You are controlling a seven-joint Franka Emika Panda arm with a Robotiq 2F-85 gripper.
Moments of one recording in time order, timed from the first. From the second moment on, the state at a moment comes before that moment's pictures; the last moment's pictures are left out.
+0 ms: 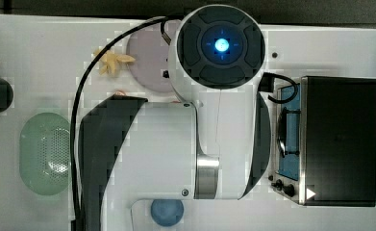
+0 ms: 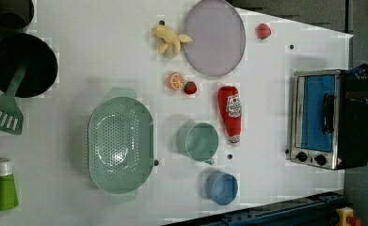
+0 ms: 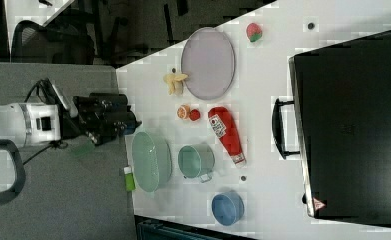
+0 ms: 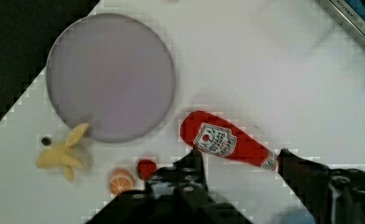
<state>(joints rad) -0.03 -0.03 0.03 -1.79 0.02 0.19 0.06</state>
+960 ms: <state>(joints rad) -0.11 -0.08 0.15 -2.02 0.03 0.23 -0.17</state>
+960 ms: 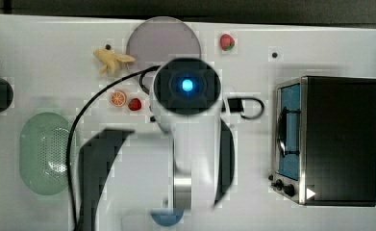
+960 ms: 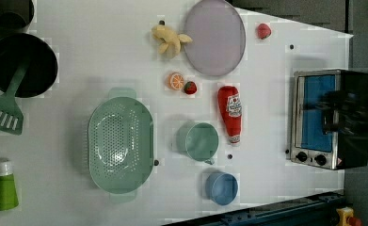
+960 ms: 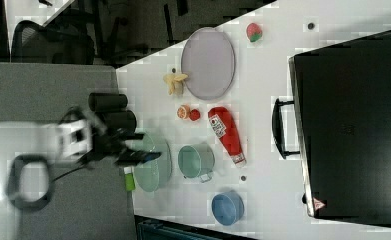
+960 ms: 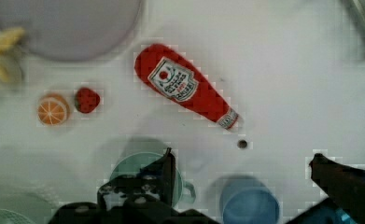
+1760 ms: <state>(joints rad) -0.10 0.15 0.17 -2.28 0.03 0.73 -0.84</state>
